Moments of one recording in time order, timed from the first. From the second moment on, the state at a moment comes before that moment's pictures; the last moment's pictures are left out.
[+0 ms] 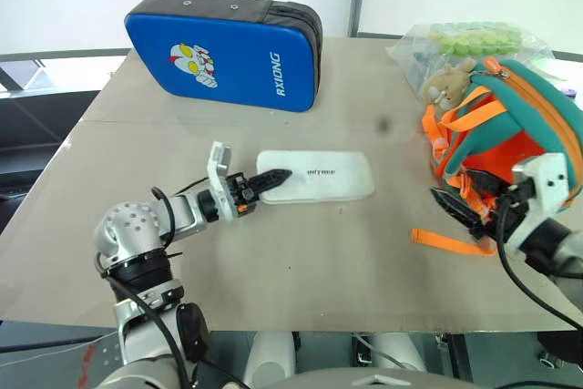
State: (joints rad) left arm -0.50 0.32 0.61 0.04 -0.95 1.56 -0.52; right arm 0.05 -0.50 -0.54 -0.88 0.72 1.11 0.34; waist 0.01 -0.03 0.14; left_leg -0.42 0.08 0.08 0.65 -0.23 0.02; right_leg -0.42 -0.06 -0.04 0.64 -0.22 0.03
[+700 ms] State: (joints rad) left arm -0.60 0.18 0.62 -0.21 -1.06 1.19 -0.26; right arm -0.50 -0.33 -0.11 -0.11 0.27 0.52 0.19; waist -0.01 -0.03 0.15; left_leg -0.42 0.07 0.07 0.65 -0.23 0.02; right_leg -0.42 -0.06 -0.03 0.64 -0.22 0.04
